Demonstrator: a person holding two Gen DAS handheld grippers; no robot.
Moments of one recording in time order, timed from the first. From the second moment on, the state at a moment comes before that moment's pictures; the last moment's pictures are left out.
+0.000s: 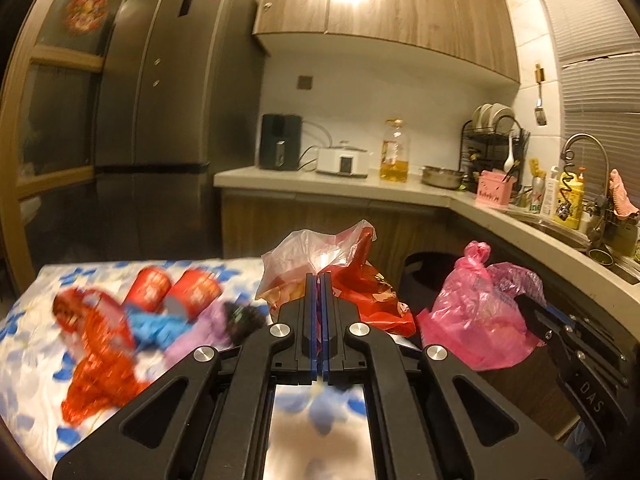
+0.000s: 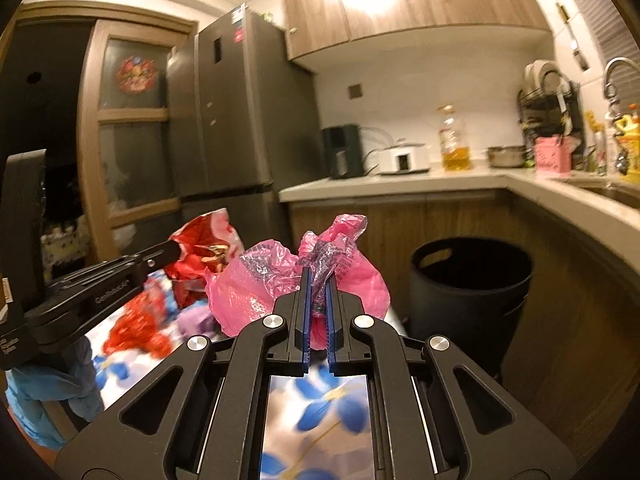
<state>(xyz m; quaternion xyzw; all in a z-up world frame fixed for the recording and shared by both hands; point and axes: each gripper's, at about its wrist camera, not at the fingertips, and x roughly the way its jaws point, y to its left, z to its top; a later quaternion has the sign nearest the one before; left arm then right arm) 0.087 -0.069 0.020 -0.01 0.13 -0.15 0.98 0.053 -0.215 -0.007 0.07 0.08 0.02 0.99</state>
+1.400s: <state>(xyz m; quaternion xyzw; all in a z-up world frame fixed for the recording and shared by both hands) 0.269 -0.300 -0.024 -0.02 0.22 -0.30 0.93 0.202 -0.401 -0.020 0.12 0.09 -0.16 0.98</state>
